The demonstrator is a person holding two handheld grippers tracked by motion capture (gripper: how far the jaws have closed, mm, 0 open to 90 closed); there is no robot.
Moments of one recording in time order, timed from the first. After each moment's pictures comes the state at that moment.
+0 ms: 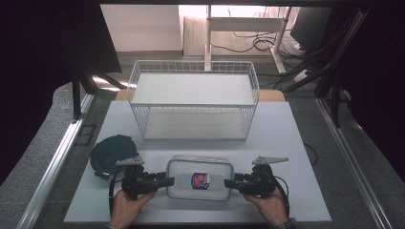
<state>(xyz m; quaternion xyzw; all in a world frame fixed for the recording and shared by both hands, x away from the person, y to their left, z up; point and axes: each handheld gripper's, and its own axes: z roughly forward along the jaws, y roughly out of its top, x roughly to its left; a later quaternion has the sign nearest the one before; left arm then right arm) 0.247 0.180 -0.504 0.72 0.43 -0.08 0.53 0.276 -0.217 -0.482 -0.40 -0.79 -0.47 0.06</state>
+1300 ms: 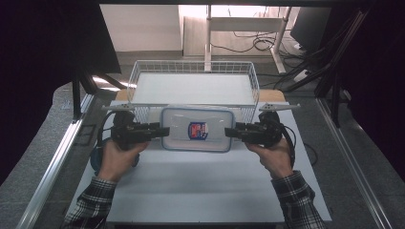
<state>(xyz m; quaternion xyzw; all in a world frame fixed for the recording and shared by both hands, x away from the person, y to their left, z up) 0.320 0.197 -0.376 0.73 0.40 -0.01 0.55 0.351 -0.202 -0.355 -0.35 -0.77 -0.53 0.00</state>
